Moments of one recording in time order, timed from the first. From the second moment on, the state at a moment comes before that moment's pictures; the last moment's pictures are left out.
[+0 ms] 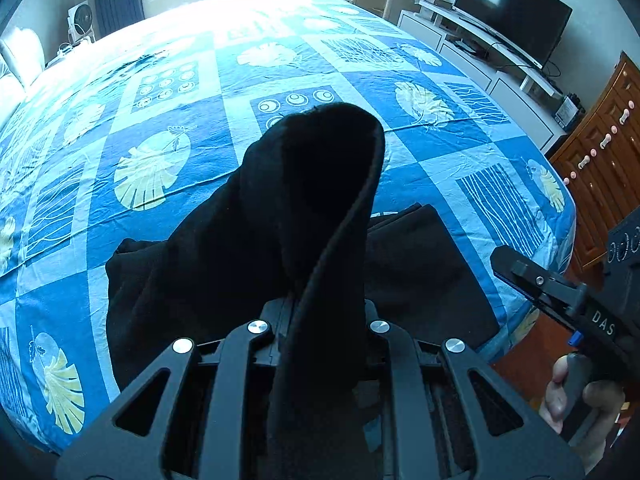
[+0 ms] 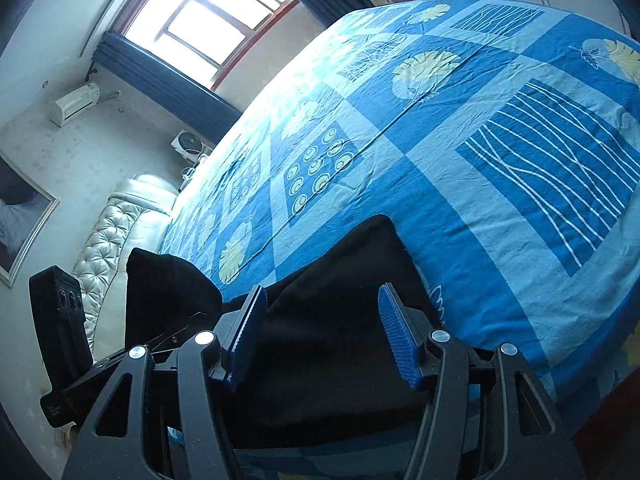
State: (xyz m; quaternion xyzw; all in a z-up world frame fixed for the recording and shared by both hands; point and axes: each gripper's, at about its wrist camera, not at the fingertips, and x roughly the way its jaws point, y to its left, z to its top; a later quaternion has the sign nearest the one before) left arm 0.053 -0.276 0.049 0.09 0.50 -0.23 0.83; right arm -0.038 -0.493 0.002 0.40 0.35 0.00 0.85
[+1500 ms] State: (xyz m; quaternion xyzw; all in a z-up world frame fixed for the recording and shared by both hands) left arm 0.019 -0.370 -0.008 0.22 0.41 -0.19 0.86; right arm -0.070 -0.531 -0.028 0.44 0.34 -0.02 0.83
